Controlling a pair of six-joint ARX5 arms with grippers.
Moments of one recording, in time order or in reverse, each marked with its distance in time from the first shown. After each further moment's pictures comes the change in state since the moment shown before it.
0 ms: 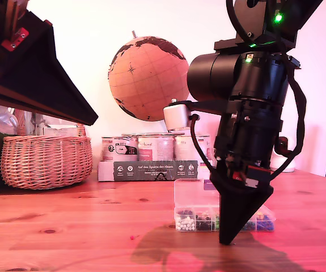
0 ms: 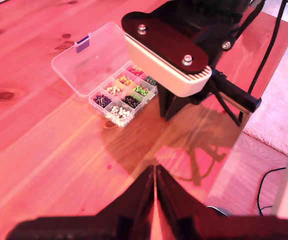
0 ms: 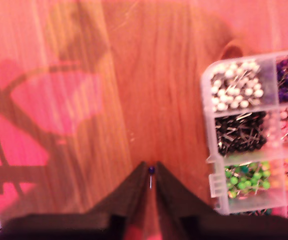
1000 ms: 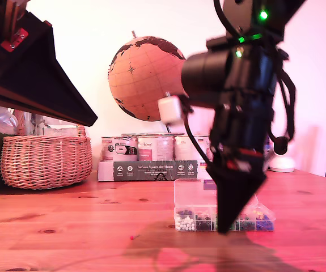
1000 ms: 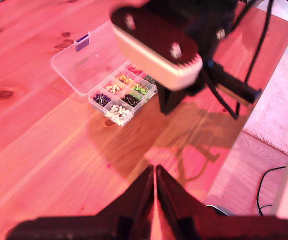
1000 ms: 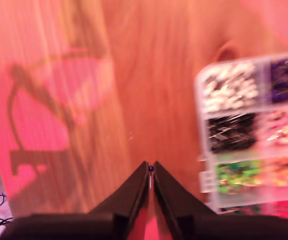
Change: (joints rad) left arm 0.000 0.000 0.000 -0.005 0.000 0.003; right arm 0.000 0.029 0.116 -0.122 0.000 0.003
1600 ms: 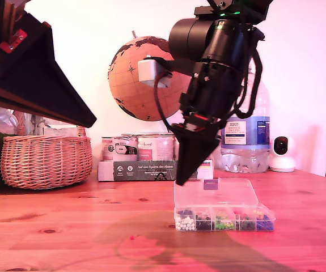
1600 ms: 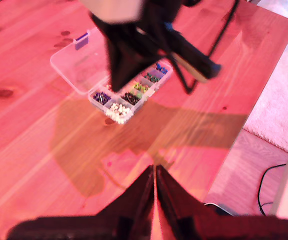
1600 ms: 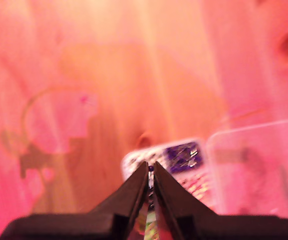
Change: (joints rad) left arm 0.000 0.000 0.000 -0.010 0.000 0.006; right arm 0.000 0.000 0.117 0.106 -0.021 0.080
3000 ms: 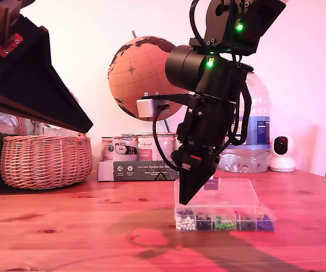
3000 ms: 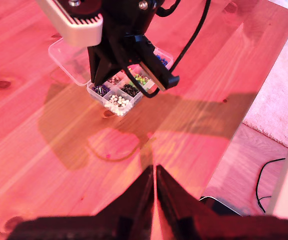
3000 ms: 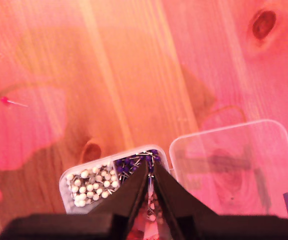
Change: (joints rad) left arm 0.000 0.000 0.000 -0.022 0.000 0.000; right arm -0.019 0.105 0.000 0.116 0.101 -0.001
